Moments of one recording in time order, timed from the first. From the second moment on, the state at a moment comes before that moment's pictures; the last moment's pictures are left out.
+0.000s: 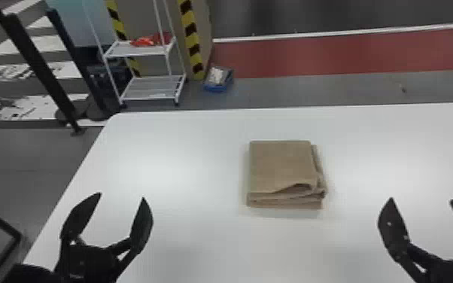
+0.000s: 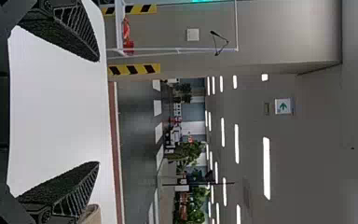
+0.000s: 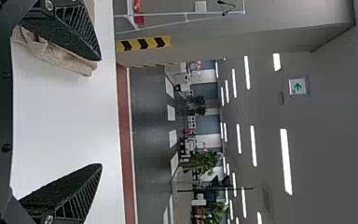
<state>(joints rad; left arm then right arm) 0.73 0.17 0.18 -2.01 0.20 -0.34 -0.10 0.70 -0.02 0.03 -2.13 -0.07 -0.16 0.05</state>
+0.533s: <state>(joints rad) 0.68 0.17 0.18 -1.97 0.19 -0.32 -0.11 0.66 -0.02 0.07 -2.11 -0.03 -0.15 0.04</state>
